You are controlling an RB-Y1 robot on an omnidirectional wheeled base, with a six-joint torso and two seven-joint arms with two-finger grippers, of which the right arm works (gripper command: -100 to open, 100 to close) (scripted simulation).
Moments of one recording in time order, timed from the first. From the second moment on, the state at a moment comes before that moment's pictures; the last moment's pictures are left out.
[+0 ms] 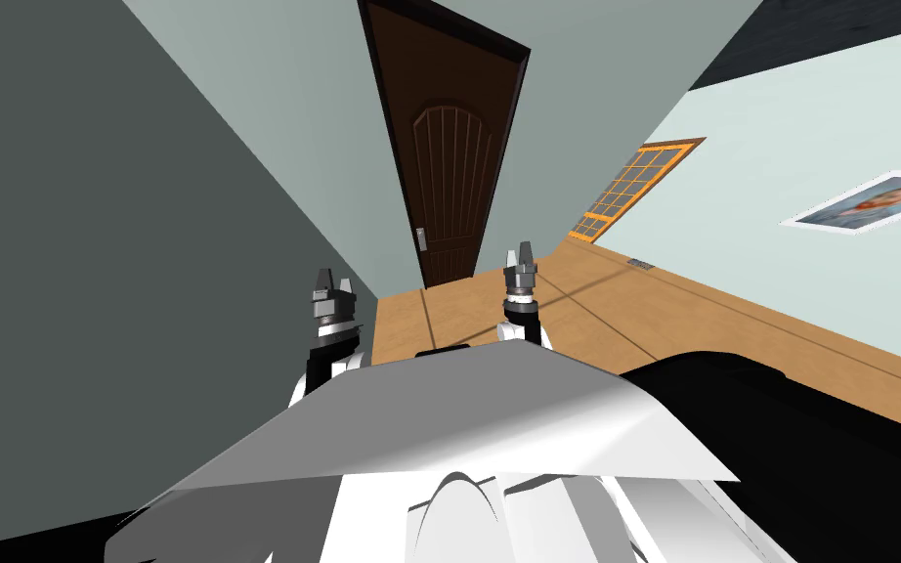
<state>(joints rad) 0.50 0.01 0.02 -2.28 0.10 -0.53 0.08</state>
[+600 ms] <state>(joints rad) 0.43 -0.02 0.01 -2.17 0.13 -0.53 0.15</state>
